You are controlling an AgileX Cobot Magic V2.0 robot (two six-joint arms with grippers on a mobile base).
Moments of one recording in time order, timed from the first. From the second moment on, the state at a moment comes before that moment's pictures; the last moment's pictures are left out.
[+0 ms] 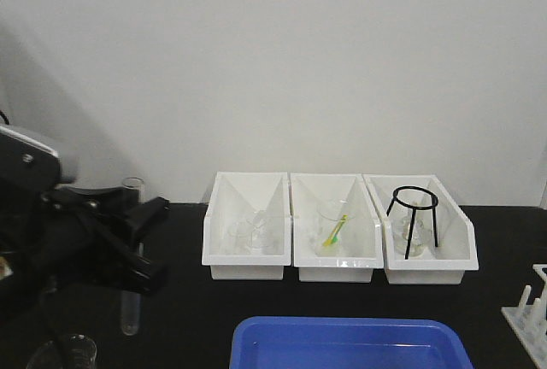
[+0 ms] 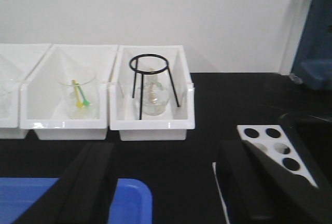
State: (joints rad) left arm -0.55 1.21 -0.89 -0.17 -0.05 0.18; right arm -0.03 0.89 -0.62 -0.09 0.08 0.07
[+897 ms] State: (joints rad) left arm -0.92 1.45 -1.16 -0.17 -0.14 0.05; right arm 0.61 0.89 -0.62 -0.09 0.01 0.07
